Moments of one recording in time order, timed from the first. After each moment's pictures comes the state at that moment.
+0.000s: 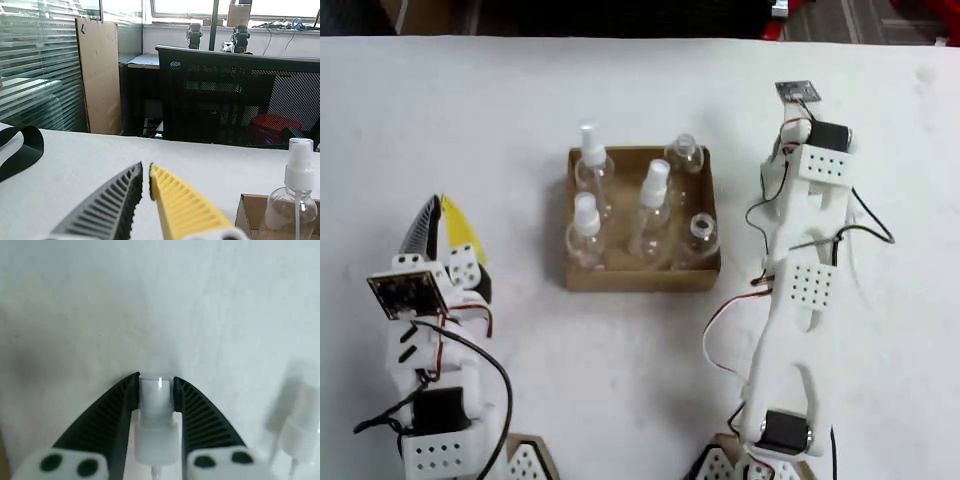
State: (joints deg) left arm -13.8 -103.7 94.9 20.4 3.3; right arm 9.1 74.3 -85.6 97.8 19.8
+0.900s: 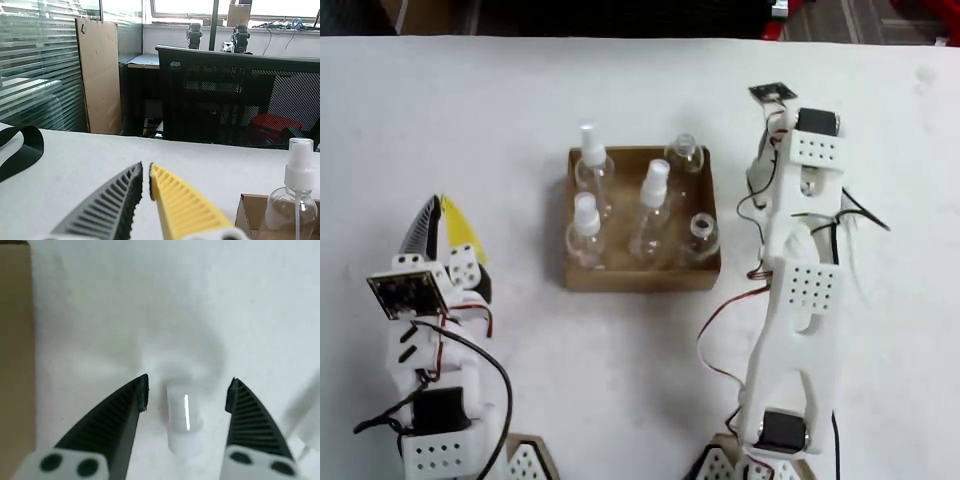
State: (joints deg) left arm -13.8 -103.7 94.9 20.4 3.3; right arm 6.0 61.2 -65.9 97.1 28.2
